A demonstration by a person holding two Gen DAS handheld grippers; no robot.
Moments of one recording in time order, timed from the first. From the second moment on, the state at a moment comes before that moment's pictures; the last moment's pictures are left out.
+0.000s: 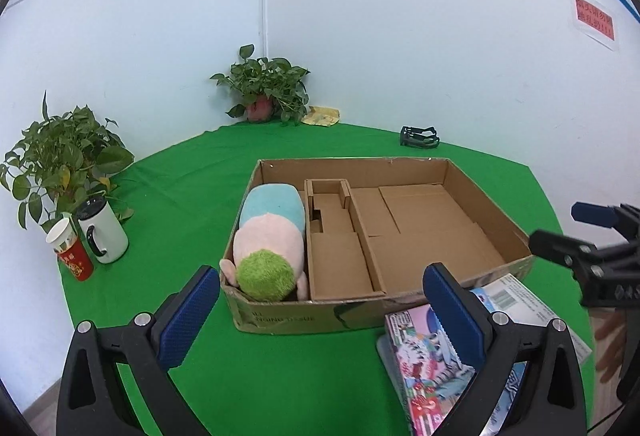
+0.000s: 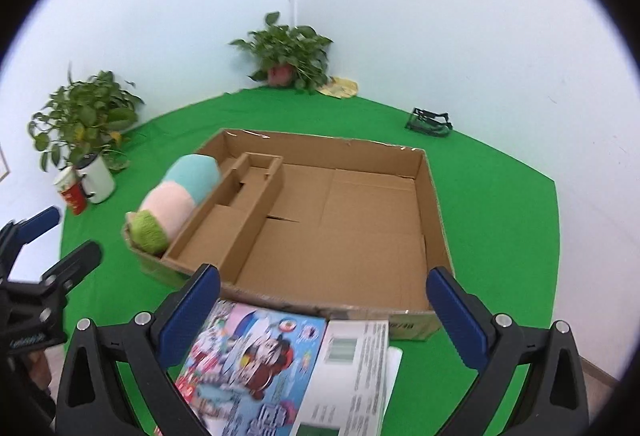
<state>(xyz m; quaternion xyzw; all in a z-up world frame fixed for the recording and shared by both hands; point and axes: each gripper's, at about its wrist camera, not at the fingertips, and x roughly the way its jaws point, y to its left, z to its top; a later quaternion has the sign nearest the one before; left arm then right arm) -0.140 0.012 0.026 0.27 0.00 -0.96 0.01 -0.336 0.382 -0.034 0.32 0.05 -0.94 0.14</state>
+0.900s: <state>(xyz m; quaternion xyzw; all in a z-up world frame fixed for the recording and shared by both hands) -0.108 0.035 -0.018 0.37 0.05 -0.92 -0.09 -0.214 0.354 -0.092 0.32 0.08 -0.89 0.32</state>
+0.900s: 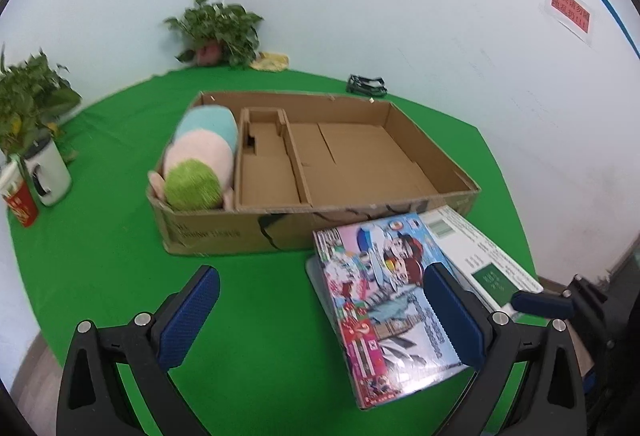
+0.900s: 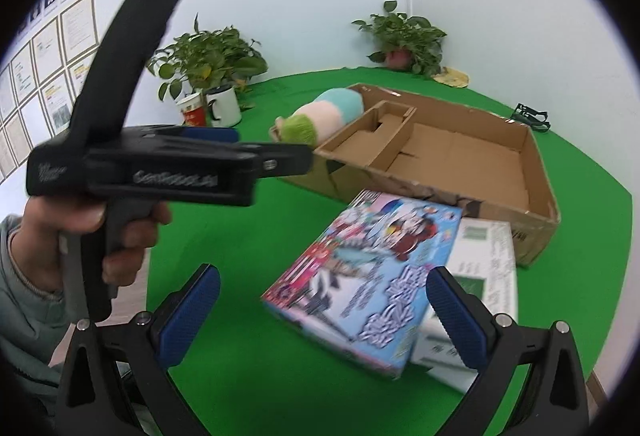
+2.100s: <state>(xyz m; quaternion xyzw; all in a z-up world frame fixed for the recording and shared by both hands) -0.156 0.031 -0.134 0.49 0.19 -0.81 -0.26 -0.243 0.331 -0.139 0.47 0.07 -0.84 0.24</state>
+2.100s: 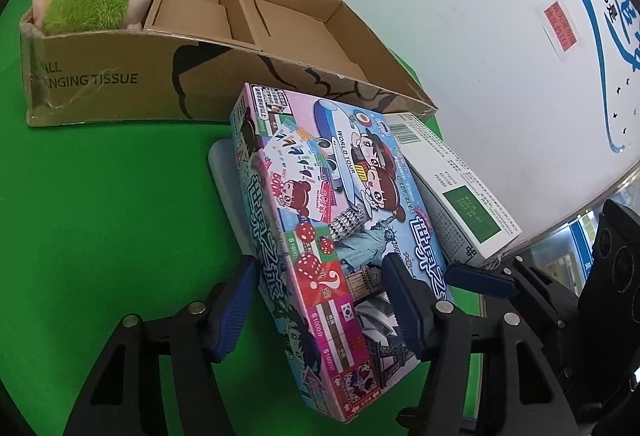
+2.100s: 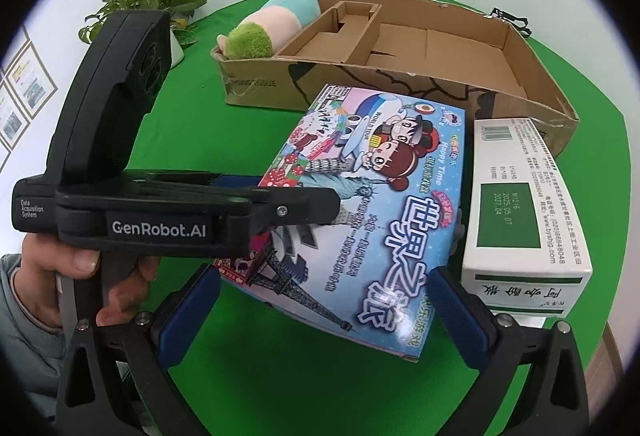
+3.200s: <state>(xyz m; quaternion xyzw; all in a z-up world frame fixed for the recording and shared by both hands) -0.132 -0.006 -0.129 0.50 0.20 -0.82 -0.20 -0.234 0.327 -0.144 0.47 0.03 -0.83 0.29</state>
